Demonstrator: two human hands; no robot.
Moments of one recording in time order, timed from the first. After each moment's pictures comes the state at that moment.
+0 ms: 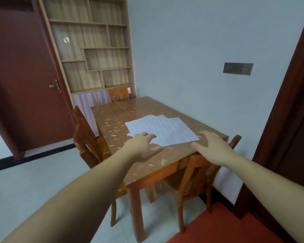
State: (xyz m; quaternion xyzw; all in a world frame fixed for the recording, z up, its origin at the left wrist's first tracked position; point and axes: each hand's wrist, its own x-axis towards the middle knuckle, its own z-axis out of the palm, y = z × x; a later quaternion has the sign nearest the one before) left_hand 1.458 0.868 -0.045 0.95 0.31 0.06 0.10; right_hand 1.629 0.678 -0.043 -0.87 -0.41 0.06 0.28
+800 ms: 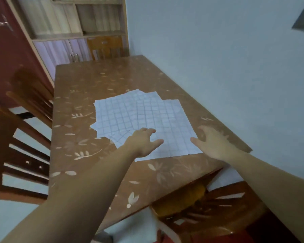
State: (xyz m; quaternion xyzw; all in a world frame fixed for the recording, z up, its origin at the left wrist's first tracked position) left_hand 1.837 1.124 -0.197 0.90 0.37 -0.01 0.25; right_hand 2.021 0.956 -0.163 -0.87 -0.43 0.18 0.17
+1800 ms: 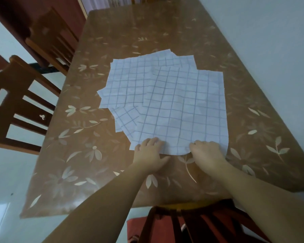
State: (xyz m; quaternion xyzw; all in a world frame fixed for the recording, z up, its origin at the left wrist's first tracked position) left_hand 1.925 1.114 -0.352 0.81 0.53 -0.08 0.23; right_hand 2.113 1.061 -0.339 -0.67 -0.73 0.04 -0.13
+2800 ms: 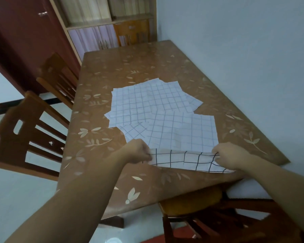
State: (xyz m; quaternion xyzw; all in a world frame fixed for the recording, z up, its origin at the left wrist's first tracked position) left_hand 1.832 1.136 -0.240 0.81 0.46 -0.10 0.34; right_hand 2.123 0.990 -0.262 -0.79 -0.57 0.21 -0.08
